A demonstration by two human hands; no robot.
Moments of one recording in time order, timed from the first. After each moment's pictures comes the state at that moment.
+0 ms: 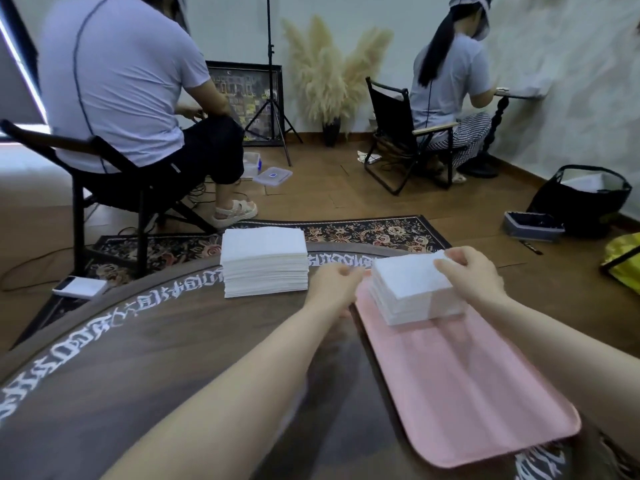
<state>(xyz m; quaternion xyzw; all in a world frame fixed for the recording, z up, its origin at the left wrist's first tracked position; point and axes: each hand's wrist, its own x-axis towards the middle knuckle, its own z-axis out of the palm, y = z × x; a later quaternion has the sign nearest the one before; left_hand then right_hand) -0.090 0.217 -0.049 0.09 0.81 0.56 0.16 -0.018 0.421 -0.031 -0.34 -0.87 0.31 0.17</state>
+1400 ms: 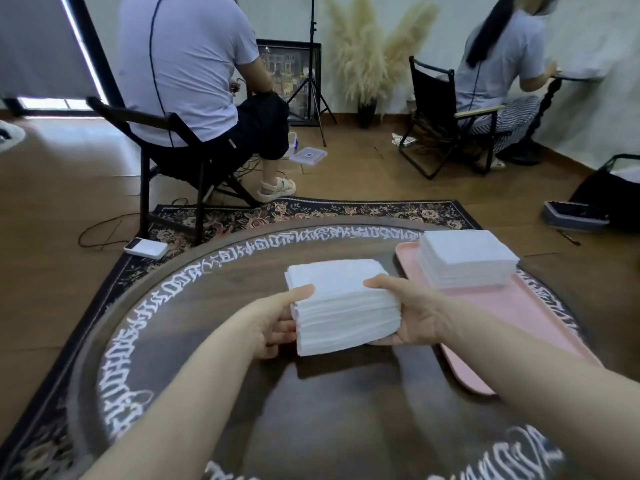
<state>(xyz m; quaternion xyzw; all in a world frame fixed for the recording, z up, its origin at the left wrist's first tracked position) -0.036 0.016 -0.050 -0.16 0.71 0.56 0.39 0.005 0.239 -0.034 -0.32 -0.59 0.70 -0.25</state>
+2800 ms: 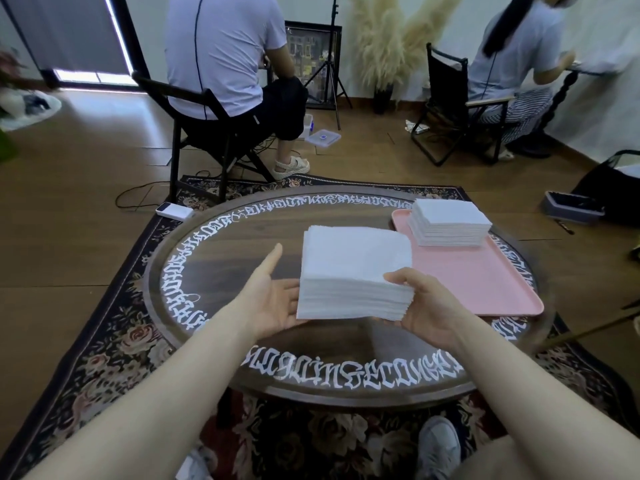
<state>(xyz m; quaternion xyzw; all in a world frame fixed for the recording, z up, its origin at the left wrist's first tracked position) 0.087 -0.022 -0.031 -0.15 0.47 0.78 0.39 0.151 0.216 -0.018 -0.15 -0.55 0.81 -0.16</state>
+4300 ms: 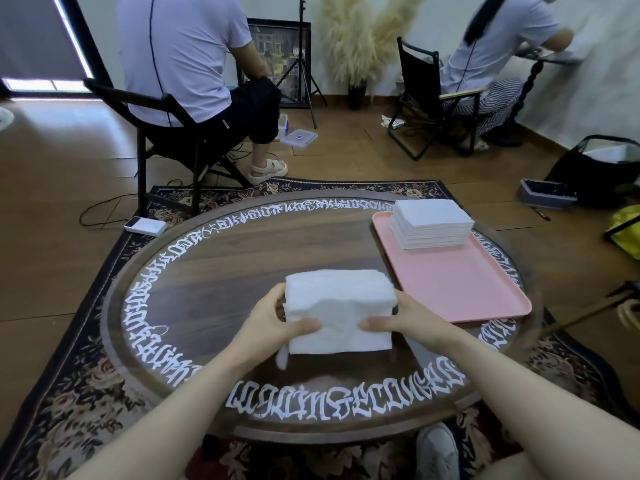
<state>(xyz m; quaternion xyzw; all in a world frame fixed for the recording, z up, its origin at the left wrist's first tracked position) 0.076 -0.003 -0.076 0.16 0.75 0.61 0.18 0.129 0.255 -0.063 -0.04 -0.78 0.60 -0.15</state>
